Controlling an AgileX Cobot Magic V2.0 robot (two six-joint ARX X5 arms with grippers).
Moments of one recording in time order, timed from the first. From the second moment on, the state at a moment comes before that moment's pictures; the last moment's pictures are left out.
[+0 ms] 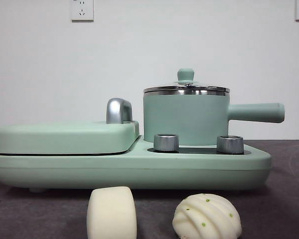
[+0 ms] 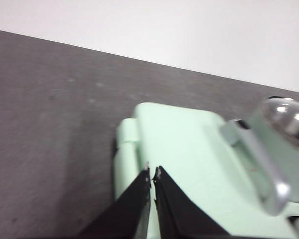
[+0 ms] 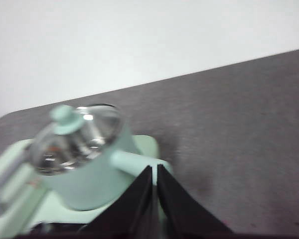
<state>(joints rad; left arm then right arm) -0.20 0.36 0.40 -0.25 0.09 -0.28 0.02 0.12 0.43 -0.43 -0.26 0.32</state>
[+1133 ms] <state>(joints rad) -0.32 0.83 0.98 -0.62 0.60 -0.05 0.02 0.48 0.90 -0.76 -0.81 0.06</state>
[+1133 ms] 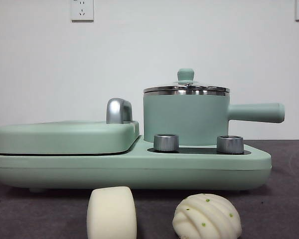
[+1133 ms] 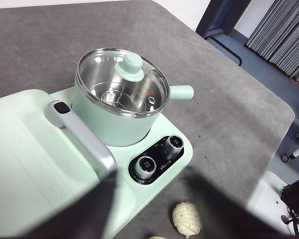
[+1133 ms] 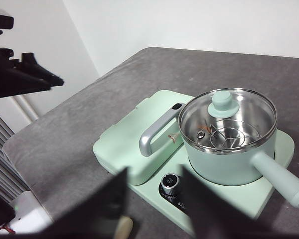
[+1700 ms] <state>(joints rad) -0.32 0.91 1.02 -0.60 0.60 -0.07 0.02 0.48 0.90 -0.76 -0.81 0.06</state>
